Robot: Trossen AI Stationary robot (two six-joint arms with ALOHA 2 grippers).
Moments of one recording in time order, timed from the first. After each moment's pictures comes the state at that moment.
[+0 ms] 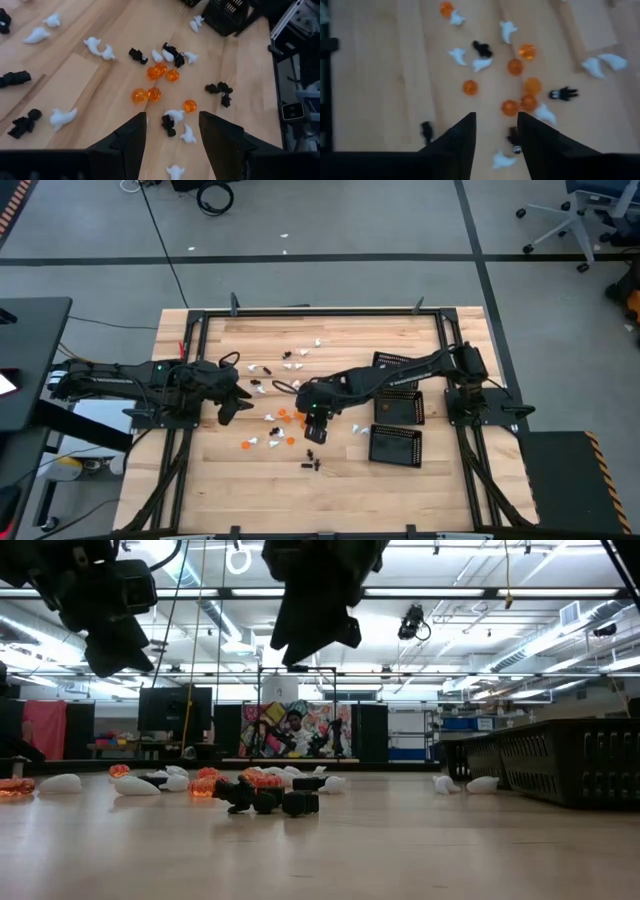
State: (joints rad) left arm -0.01 0.60 0.47 -0.50 0.05 -0.54; right arm 0.14 1.98 1.68 -0.68 -0.01 0.40
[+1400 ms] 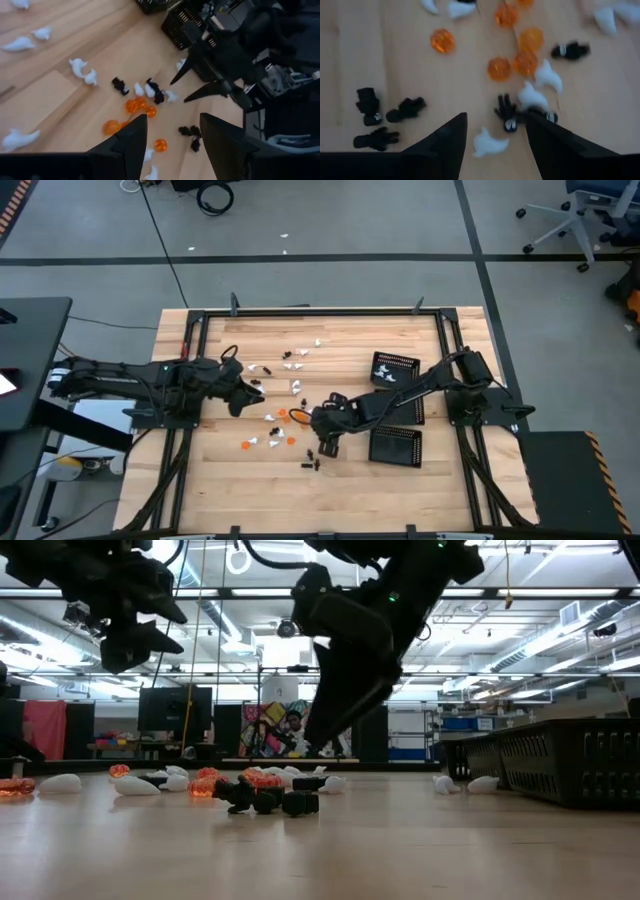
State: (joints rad) left arm -0.01 0.67 0.47 -0.28 0.01 -0.80; right arm 0.23 1.97 1.32 -0.35 0.22 0.38
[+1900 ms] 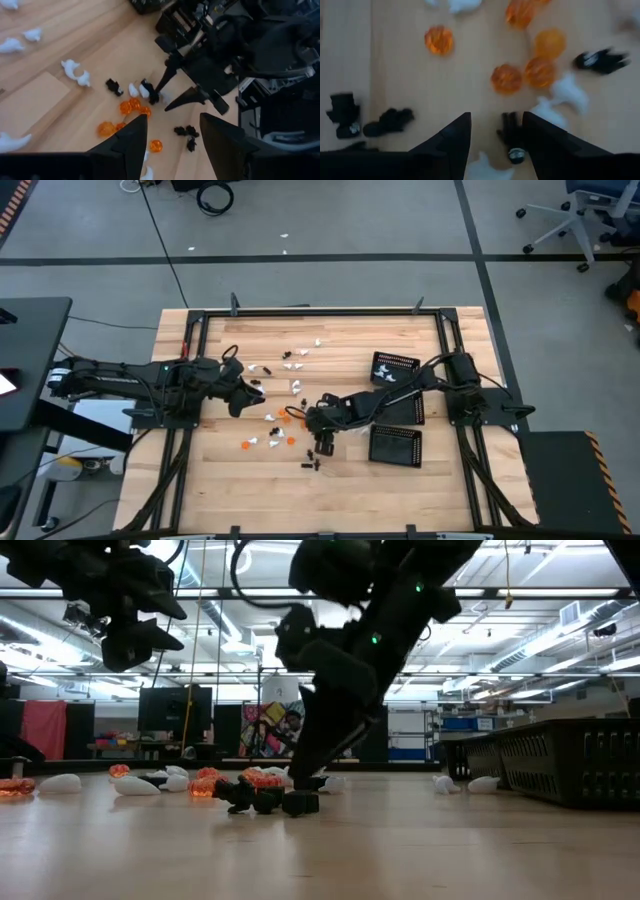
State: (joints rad) left arm -0.01 0.67 0.47 -0.27 0.04 -0.79; right arm 0.19 2.06 1.31 -0.25 0.12 0.31
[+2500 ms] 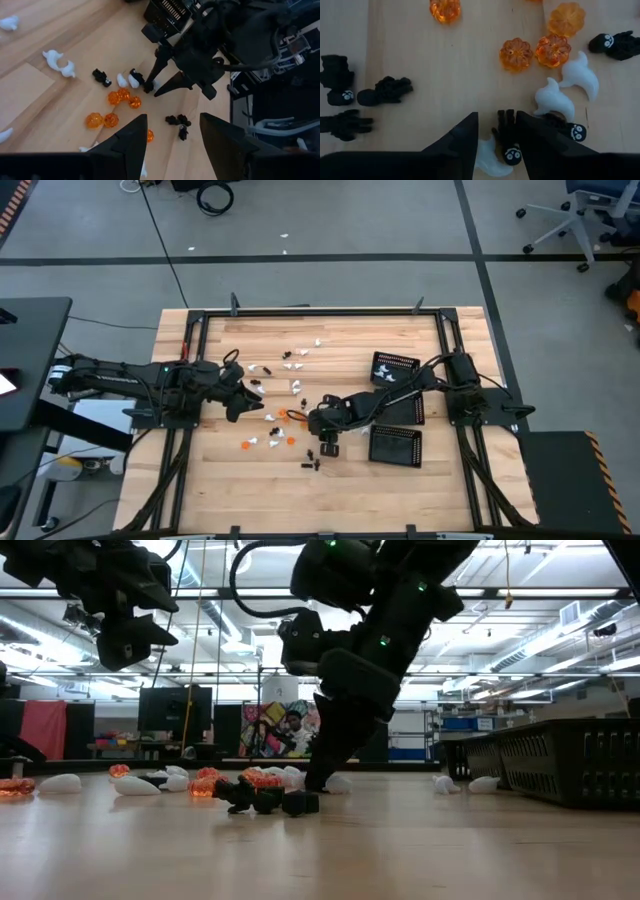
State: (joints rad) left arm -0.05 0.67 0.47 -0.27 0.06 -0.79; right arm 0.18 2.06 1.33 -0.33 0.09 0.24
